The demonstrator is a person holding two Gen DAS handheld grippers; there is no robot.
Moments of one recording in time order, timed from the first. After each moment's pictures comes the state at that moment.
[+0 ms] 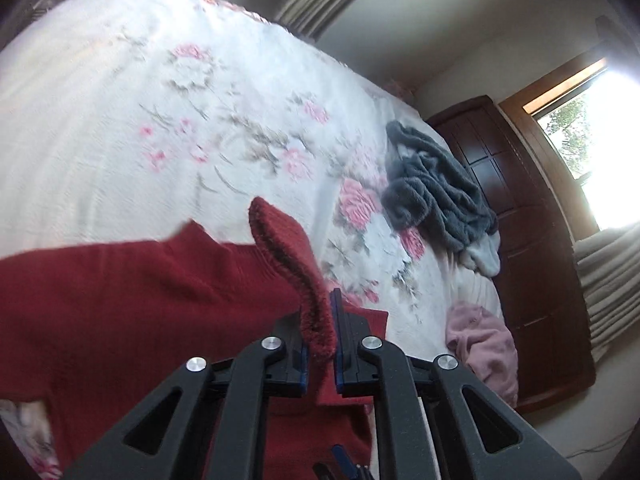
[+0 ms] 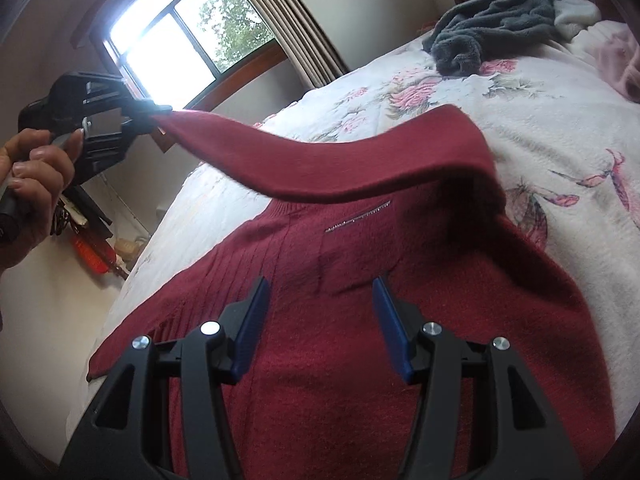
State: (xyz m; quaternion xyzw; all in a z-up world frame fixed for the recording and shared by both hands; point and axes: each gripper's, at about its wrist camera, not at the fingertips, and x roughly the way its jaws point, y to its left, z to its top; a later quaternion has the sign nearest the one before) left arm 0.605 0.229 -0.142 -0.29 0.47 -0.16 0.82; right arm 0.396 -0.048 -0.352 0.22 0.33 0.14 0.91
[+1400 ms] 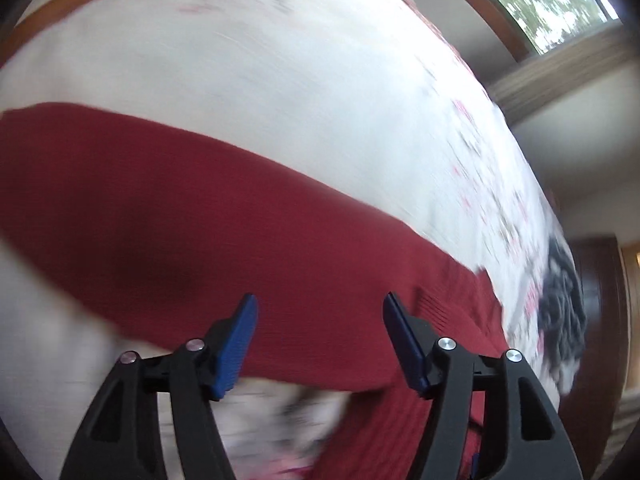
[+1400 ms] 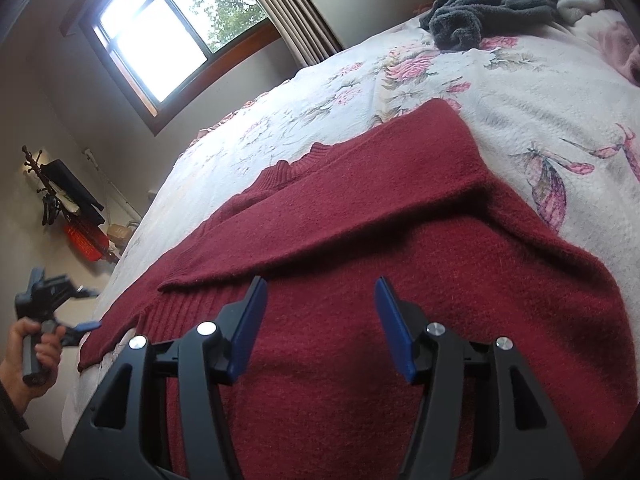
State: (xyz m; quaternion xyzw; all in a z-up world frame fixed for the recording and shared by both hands) left arm 0.415 0.540 -0.278 -0.42 0.46 0.16 0.77; right arm 0.401 -0.038 -0.373 0.22 0.36 0.14 0.90
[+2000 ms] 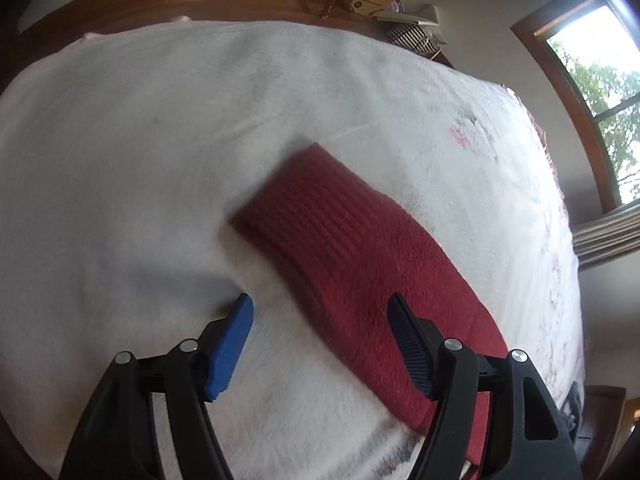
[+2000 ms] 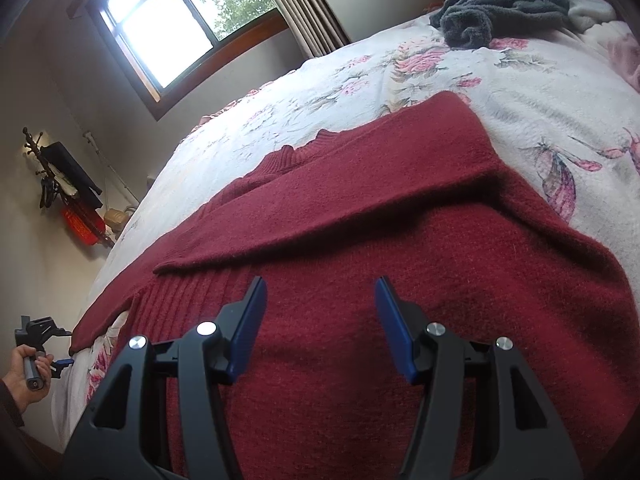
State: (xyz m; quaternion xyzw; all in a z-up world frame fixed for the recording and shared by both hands) left arm 0.317 0.685 -0.316 -0.47 0.40 0.34 0.71; right arm 0.401 -0.027 -0.379 0.19 0.37 0.14 0.90
